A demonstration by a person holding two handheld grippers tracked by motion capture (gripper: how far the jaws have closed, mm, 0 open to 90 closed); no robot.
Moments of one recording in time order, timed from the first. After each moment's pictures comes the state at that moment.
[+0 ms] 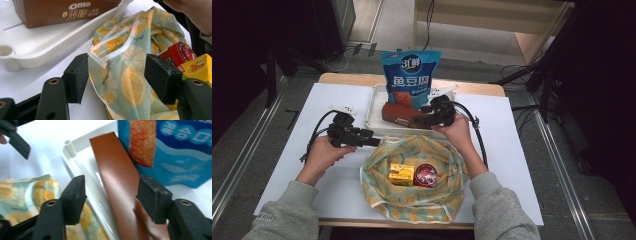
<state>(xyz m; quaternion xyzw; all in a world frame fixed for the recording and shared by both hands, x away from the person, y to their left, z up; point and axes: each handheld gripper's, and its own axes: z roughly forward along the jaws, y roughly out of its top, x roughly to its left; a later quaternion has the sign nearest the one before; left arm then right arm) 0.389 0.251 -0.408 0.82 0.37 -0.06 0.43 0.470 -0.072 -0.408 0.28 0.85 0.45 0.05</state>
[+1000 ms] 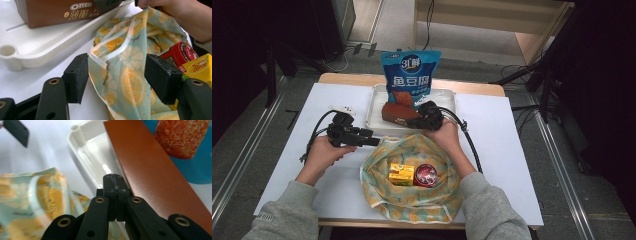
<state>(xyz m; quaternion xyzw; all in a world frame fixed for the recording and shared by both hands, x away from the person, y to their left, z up) 0.389 0.252 -0.408 0.82 0.37 -0.06 0.43 0.470 -0.039 -0.434 0.28 0.87 0.41 0.02</state>
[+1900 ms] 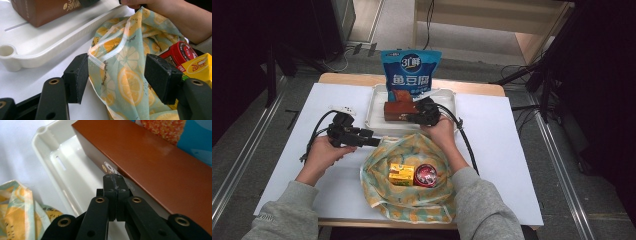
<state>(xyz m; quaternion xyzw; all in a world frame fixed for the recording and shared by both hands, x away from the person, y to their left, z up) 0.389 0.252 -0.408 0.82 0.37 -0.06 0.43 0.492 -0.032 -0.447 0.32 0.86 0.40 0.05</state>
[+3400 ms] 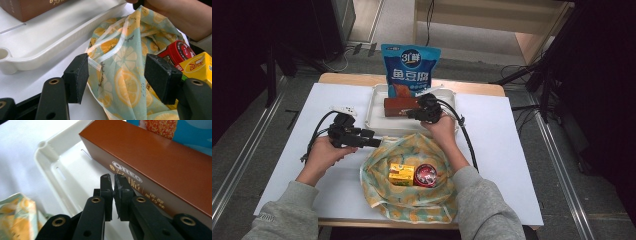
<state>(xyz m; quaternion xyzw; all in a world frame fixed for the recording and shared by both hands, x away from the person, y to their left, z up) 0.387 0.249 -0.407 0.82 0.36 -0.06 0.43 0.496 -0.037 -0.436 0.34 0.84 0.41 0.04</state>
